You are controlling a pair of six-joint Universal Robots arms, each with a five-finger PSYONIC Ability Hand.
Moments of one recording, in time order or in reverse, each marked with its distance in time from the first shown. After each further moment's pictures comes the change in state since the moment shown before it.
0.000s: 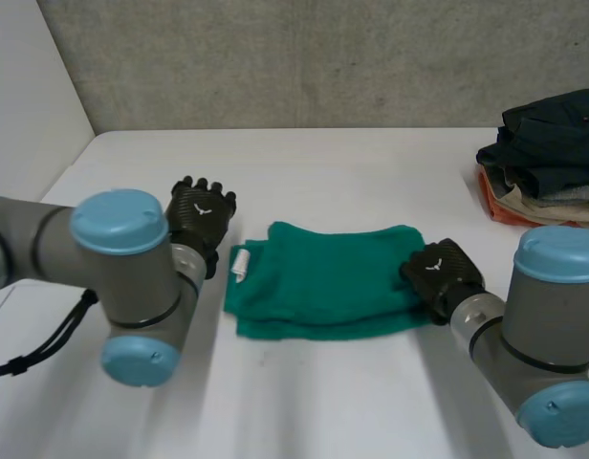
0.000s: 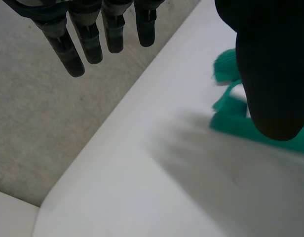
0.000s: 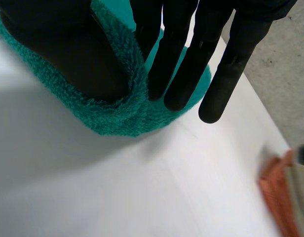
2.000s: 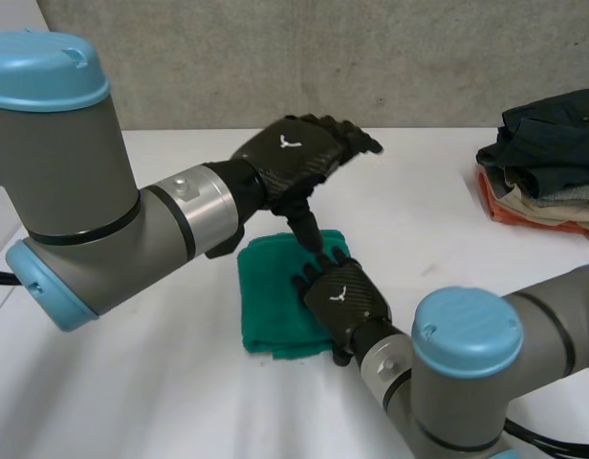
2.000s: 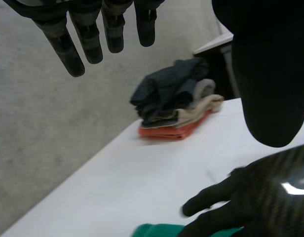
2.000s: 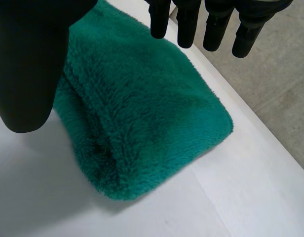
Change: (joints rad) left arm -0.038 0.144 0.331 -0.443 0.684 -0.358; right arm 0.341 0.062 -0.025 -0.153 0.036 0.199; left_hand 0.000 0.000 0.000 0.000 0.000; right_hand -0.841 -0.956 -0.979 -0.985 -0.957
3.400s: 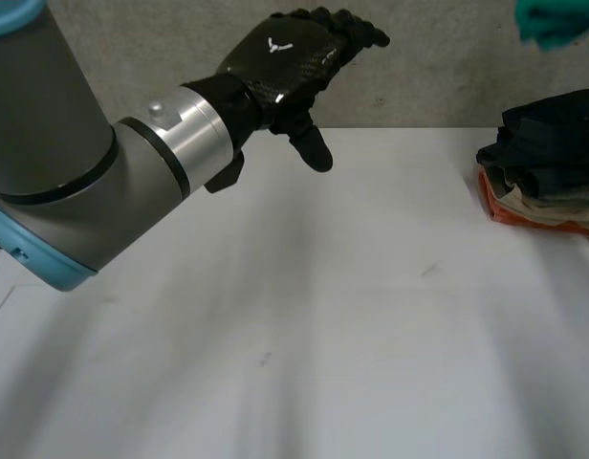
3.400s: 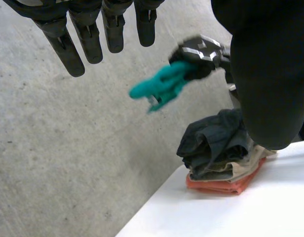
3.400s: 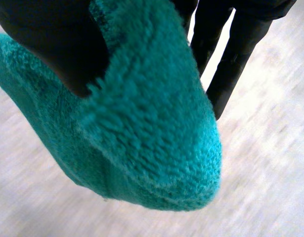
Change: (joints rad) left arm -0.014 0.045 0.114 0.105 -0.089 -0.083; right arm -0.815 0.236 -0.723 -0.492 -0.313 0.296; left_hand 0.000 0.000 0.000 0.000 0.000; right_hand 0.816 0.945 0.976 0.987 0.911
